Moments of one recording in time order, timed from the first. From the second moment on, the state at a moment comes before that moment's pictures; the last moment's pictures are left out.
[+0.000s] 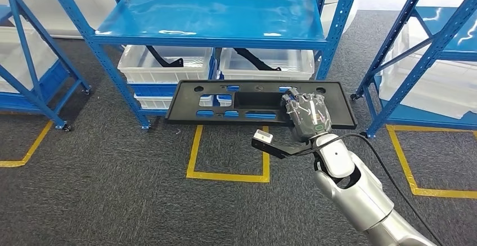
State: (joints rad) left arm -0.20 0.07 -1.05 -0.27 0.54 0.22 -0.02; right arm -0.98 -0.08 0.92 -1.44 1.08 -0.10 0.23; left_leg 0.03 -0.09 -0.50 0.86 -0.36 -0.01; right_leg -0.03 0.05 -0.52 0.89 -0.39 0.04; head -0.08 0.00
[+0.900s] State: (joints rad) left arm -0.19 0.09 -1.03 -0.27 0.52 0.22 -0.02; right arm -0.94 -0.10 0.92 -1.45 1.07 -0.13 0.24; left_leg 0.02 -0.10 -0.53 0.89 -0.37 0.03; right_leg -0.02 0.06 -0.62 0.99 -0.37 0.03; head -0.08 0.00
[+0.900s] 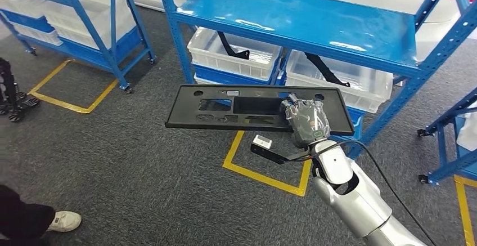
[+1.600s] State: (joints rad) left arm -0.20 0.09 -1.03 -0.27 0.50 0.22 -0.02; right arm -0.94 -0.10 0.91 -1.46 1.08 -0.13 0.25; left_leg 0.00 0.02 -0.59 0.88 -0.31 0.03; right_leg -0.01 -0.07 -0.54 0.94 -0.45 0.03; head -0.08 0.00
